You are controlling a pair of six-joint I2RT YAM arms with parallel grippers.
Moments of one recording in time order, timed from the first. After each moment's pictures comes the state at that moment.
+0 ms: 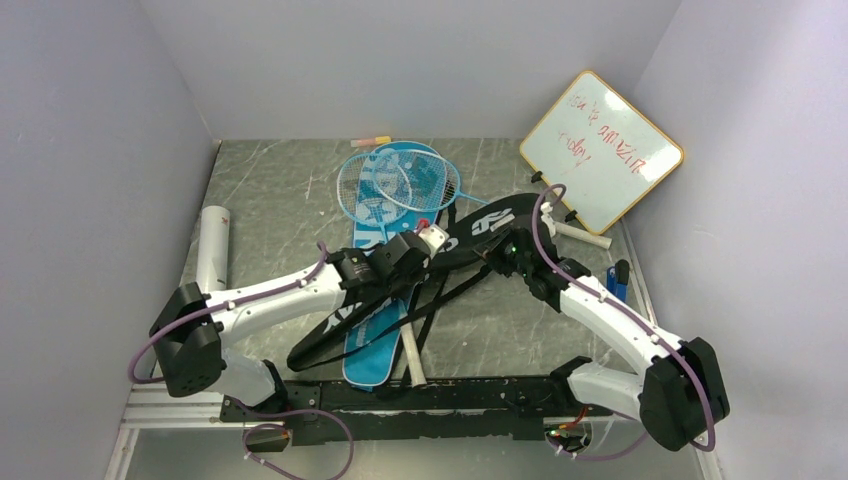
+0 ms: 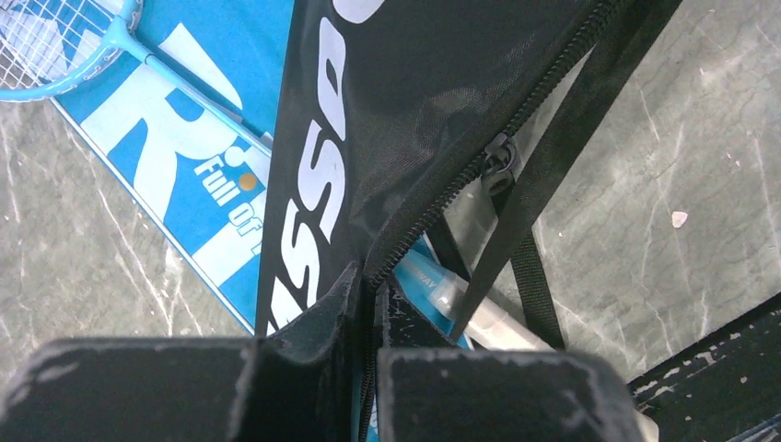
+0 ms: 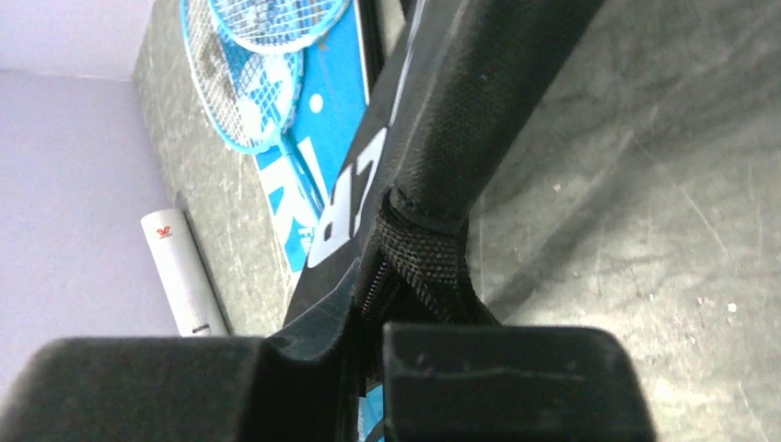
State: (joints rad) left arm -1.01 1.44 1.10 -0.54 -0.30 -0.20; right arm 0.47 1.11 0.67 -0.20 0.09 1.13
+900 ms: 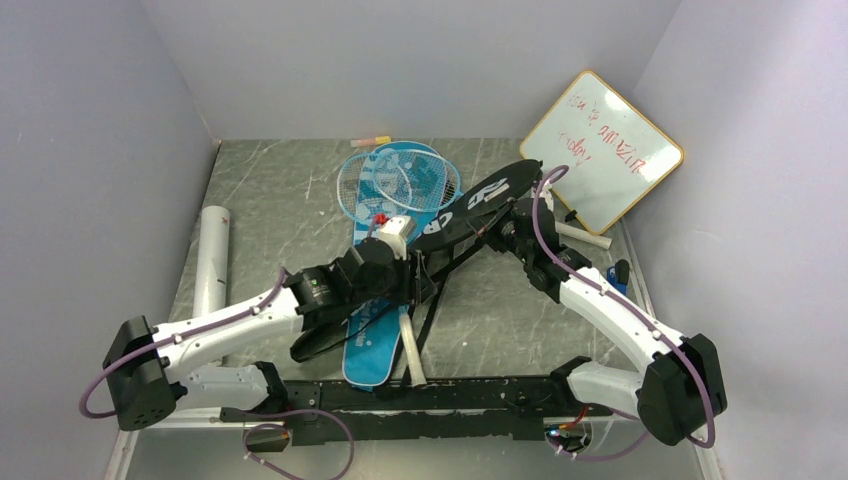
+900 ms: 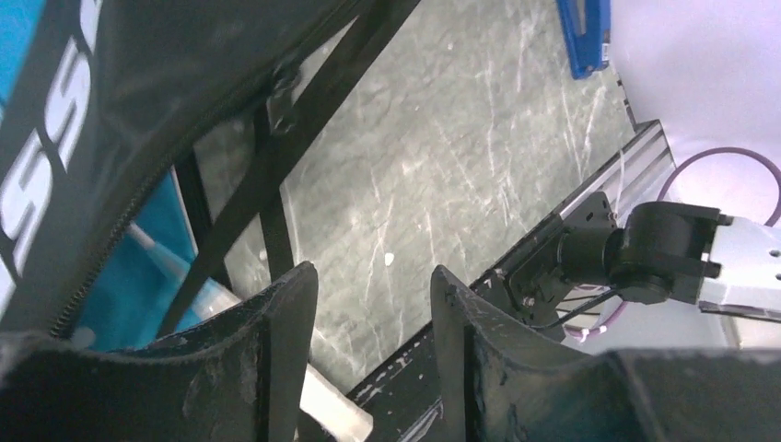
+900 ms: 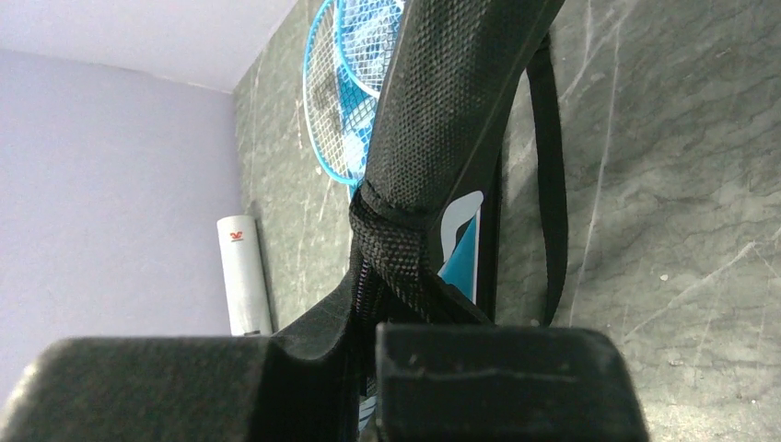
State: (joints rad) left arm -1.00 1.17 0.93 -0.26 -0.07 -0.65; right arm 0.47 1.14 0.77 -0.04 0.07 1.06
